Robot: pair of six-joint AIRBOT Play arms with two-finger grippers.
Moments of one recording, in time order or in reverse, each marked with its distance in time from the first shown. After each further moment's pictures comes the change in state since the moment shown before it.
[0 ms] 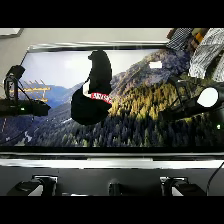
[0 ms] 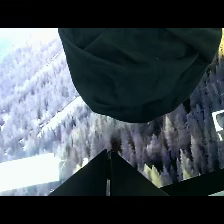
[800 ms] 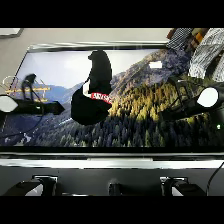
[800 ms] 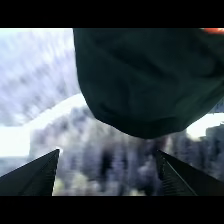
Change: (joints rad) left arm 0.030 -0.183 -0.106 -0.082 0.162 -0.126; right arm 0.000 0.000 0.000 0.000 0.000 0.004
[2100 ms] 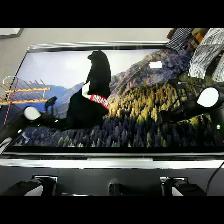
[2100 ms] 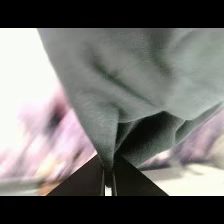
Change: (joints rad) left arm -0.075 -0.006 -0.220 -0.054 -0.068 -0.169; right arm 0.000 0.000 -0.010 0.079 0.051 0.083
